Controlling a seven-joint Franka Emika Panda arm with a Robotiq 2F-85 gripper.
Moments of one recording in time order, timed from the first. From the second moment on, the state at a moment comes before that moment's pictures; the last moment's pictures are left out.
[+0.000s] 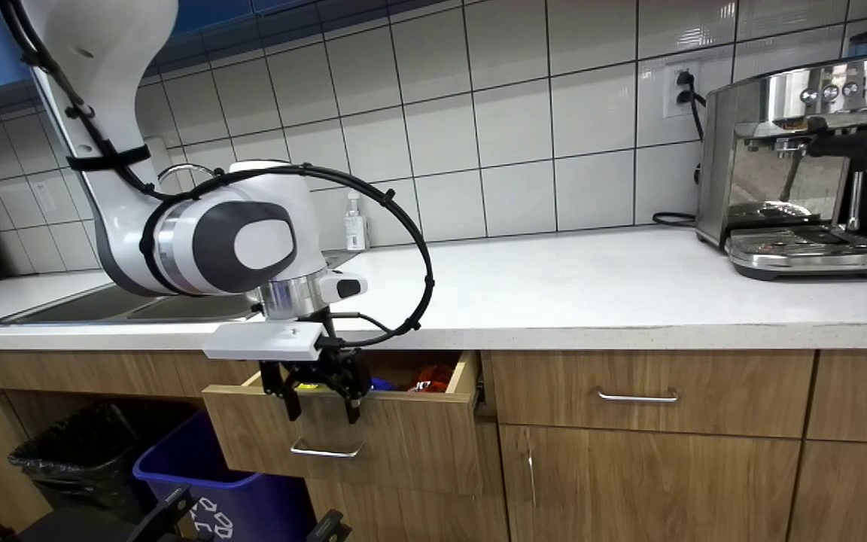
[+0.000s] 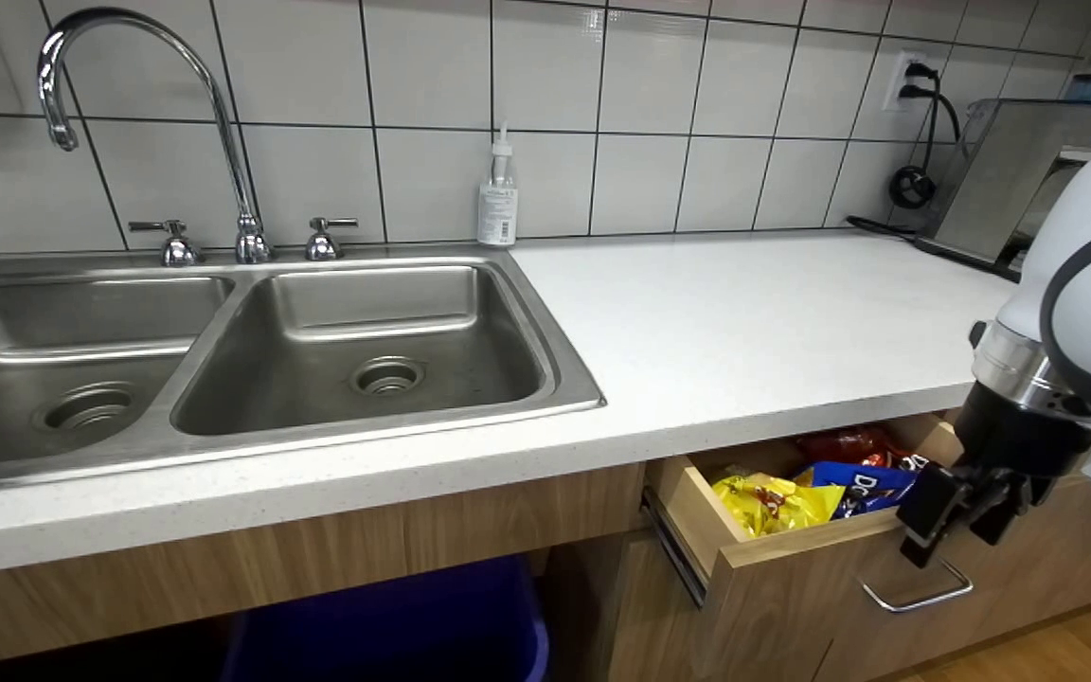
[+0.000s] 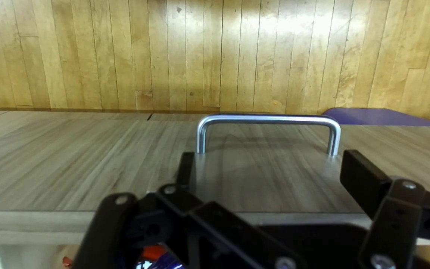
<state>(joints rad) -0.03 0.22 0.02 -2.78 0.05 2.99 -0.22</state>
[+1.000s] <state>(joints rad) -0.08 0.21 0.07 -2.73 0.10 2.99 -0.20</state>
